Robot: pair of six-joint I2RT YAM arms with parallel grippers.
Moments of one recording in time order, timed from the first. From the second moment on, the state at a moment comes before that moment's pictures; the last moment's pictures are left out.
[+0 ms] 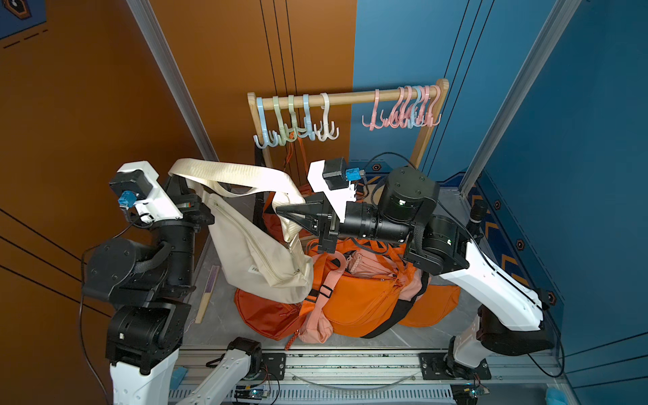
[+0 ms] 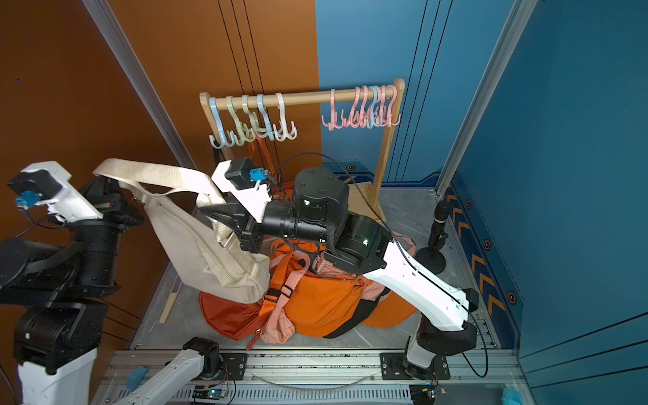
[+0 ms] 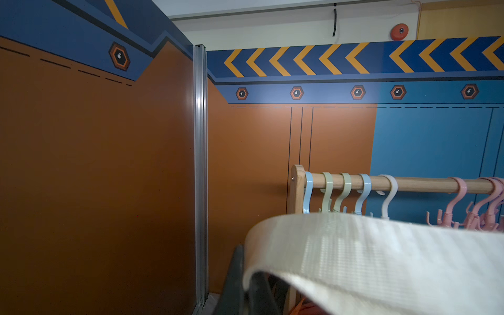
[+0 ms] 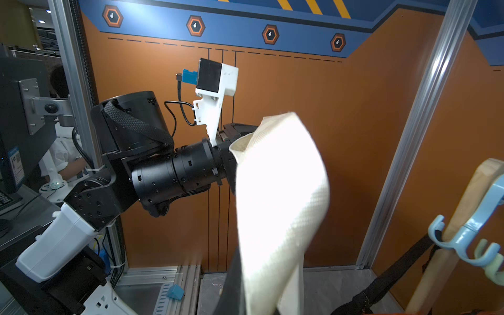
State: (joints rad) left arm -0.22 0.79 1.57 -0.41 -0.42 0.11; right arm 1.18 1.65 2.21 -0.44 -0.29 -0.06
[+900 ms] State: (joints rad) left arm -0.61 0.52 1.23 -0.20 -0.97 0.70; right arm 1.26 1.66 1.93 -0.39 -0.22 -0.07
